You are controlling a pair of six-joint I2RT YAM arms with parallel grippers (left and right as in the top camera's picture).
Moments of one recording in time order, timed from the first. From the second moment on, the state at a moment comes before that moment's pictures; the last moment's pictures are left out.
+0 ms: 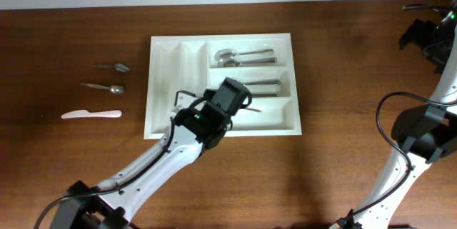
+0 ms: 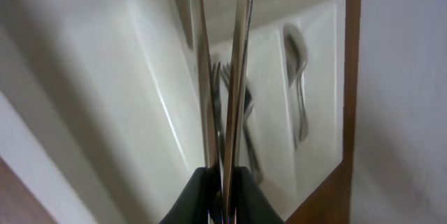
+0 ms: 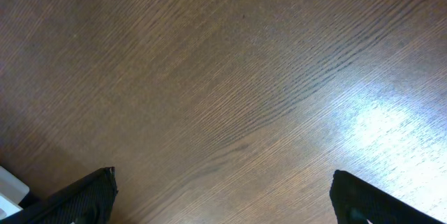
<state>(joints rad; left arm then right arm) -0.69 1.58 1.10 -0.51 -0.39 -1.94 -0.46 2.39 2.70 -1.63 -0.01 0.35</state>
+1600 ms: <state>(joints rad) -0.70 1.79 1.11 -0.19 -0.25 -1.92 -0.46 2.39 2.70 -1.63 -0.01 0.35</state>
